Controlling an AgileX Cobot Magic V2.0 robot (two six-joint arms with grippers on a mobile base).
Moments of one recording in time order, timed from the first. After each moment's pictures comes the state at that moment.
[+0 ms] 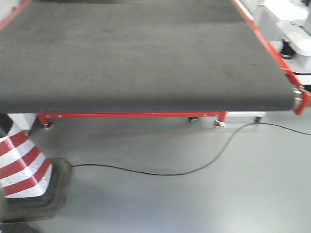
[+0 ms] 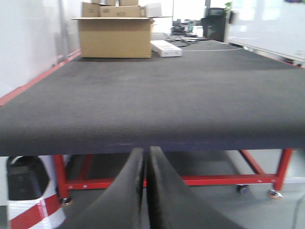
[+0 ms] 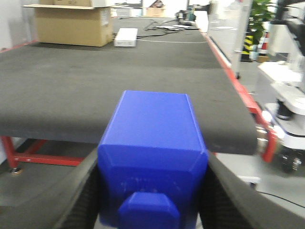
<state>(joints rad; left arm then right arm) -0.01 -0.01 0.03 0.03 0.10 -0.04 -0.01 -0.02 -0.30 0.21 0.50 -0.23</state>
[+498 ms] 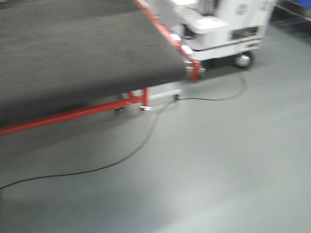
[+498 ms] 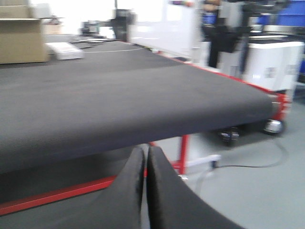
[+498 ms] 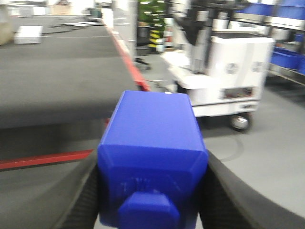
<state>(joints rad) -0.01 -0.01 0.03 0.03 0.09 -0.04 -0.01 -0.02 -0.30 0.21 0.50 -0.23</state>
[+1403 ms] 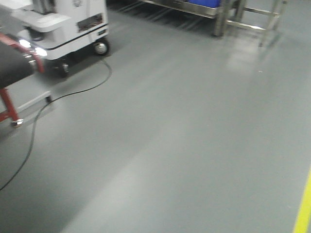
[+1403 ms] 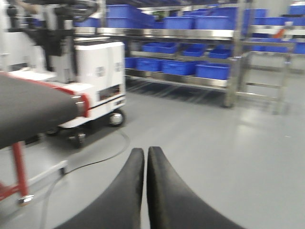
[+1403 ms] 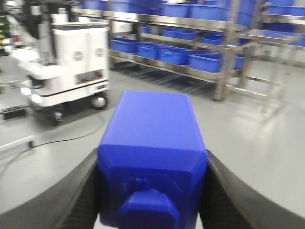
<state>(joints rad) -0.01 -0.01 0.03 0.03 0.09 -0.04 -0.01 -0.02 -0.30 0.21 0.50 -0.23</state>
